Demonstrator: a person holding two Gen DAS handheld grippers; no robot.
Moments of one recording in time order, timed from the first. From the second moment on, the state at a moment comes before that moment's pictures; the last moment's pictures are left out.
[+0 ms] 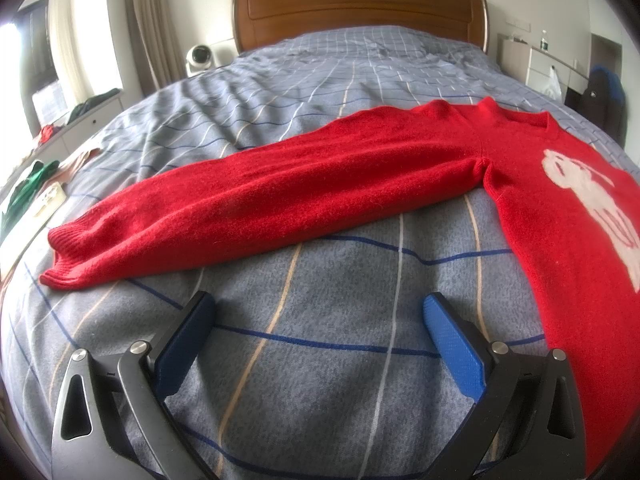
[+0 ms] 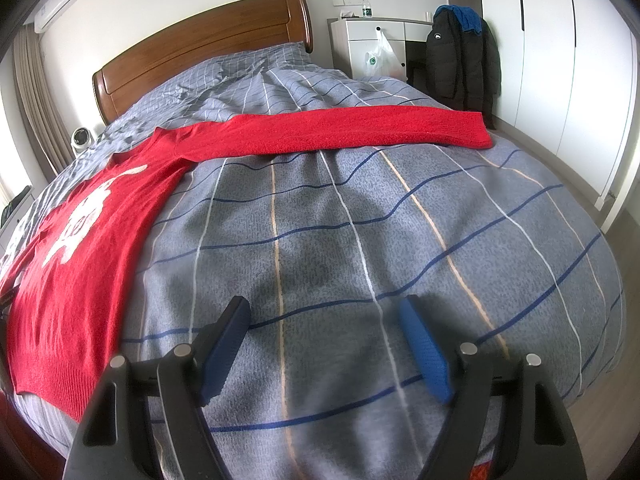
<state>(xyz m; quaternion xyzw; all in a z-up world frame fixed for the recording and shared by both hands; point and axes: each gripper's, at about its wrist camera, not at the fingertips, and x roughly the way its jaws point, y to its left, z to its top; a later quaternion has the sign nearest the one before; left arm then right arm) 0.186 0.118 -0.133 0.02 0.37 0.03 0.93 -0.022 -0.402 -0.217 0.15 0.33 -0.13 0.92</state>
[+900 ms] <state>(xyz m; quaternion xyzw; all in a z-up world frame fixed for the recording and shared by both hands) 0.186 0.118 -0.133 0.02 0.37 0.03 0.93 -0.021 -0.400 -0.220 0.16 0.33 -0.12 0.92</state>
